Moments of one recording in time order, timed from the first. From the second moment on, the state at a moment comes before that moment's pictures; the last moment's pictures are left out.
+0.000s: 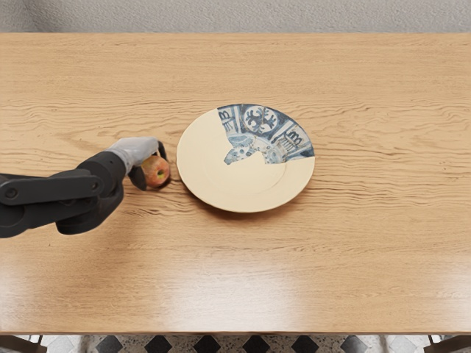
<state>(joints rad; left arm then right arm) -1.25 0.48 0.23 -1.41 1.11 0.27 0.61 -0.05 0.00 -0.14 0.25 0.07 0.09 -0.05</state>
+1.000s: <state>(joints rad) -1.25 0.53 -0.37 -1.41 0.59 0.24 0.61 -0.05 0.00 -0.14 0.26 0.07 0.09 -0.05</state>
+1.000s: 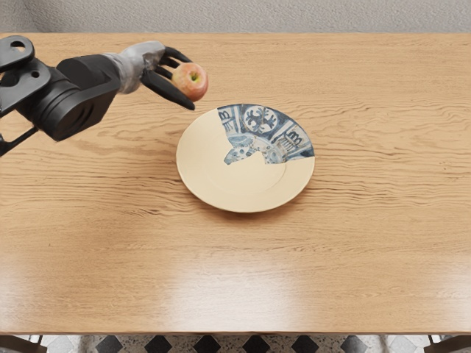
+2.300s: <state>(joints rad) -1.09 0.49 -0.42 -1.39 0.48 0.21 0.61 -0.05 0.00 -0.14 0.26 0.07 0.09 -0.05</state>
